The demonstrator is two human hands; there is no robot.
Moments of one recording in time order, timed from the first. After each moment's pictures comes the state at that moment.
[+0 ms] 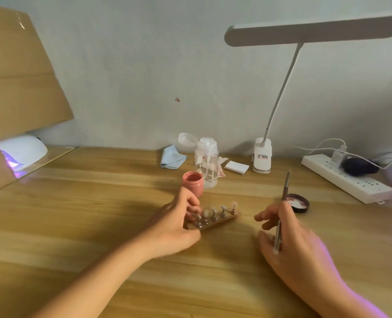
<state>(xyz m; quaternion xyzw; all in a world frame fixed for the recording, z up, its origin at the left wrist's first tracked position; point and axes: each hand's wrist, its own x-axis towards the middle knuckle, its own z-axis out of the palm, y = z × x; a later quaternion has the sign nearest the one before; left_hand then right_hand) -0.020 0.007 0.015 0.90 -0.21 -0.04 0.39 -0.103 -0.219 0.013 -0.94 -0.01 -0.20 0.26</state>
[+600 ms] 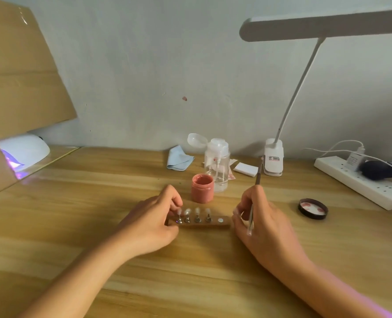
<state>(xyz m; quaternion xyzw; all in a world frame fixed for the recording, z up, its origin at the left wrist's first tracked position) 0.002 0.057 0.021 0.94 -0.17 0.02 0.28 -0.042 -0.176 0.010 -0.92 -0.12 -0.25 0.29</state>
